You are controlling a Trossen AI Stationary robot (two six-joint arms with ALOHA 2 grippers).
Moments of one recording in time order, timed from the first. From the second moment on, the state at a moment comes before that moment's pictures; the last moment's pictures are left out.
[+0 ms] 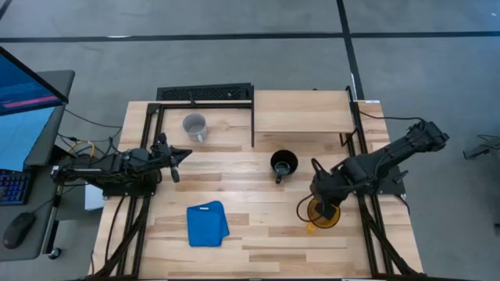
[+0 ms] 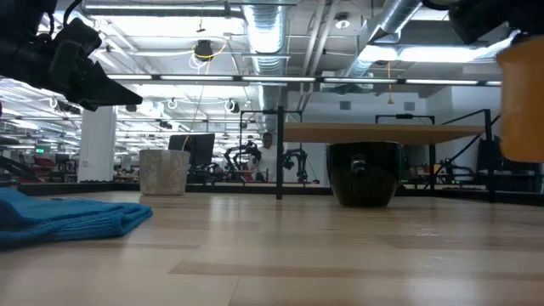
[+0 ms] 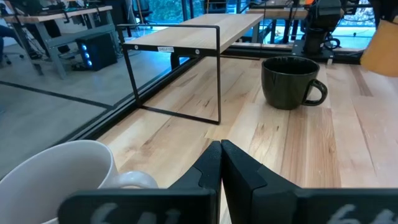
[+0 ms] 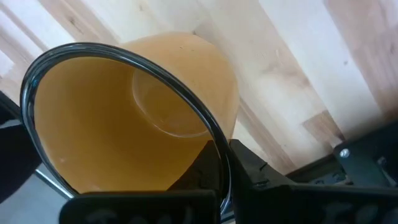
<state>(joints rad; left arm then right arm) 0.00 0.09 0.12 -0.24 -0.43 -0.05 0.42 1.29 1.06 -1.25 -0.18 1.05</state>
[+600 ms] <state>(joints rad) 0.00 0.09 0.12 -0.25 -0.43 -0.05 0.09 1.14 1.08 -1.39 -0.21 0.72</state>
